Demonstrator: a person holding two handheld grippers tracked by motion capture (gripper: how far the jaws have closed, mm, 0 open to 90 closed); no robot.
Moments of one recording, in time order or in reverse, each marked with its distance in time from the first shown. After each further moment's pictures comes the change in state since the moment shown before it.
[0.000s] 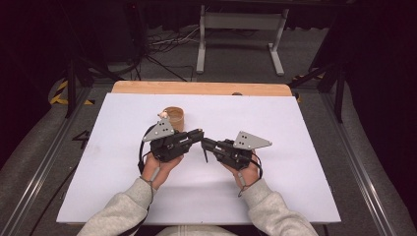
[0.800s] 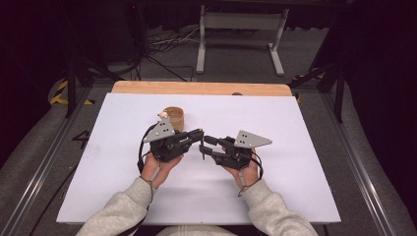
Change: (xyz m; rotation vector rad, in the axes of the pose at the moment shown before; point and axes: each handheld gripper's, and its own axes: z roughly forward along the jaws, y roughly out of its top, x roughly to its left) left arm -0.002 0.006 -0.003 0.002 0.008 0.034; right arm -0.003 0.000 0.000 -0.005 0.042 0.038
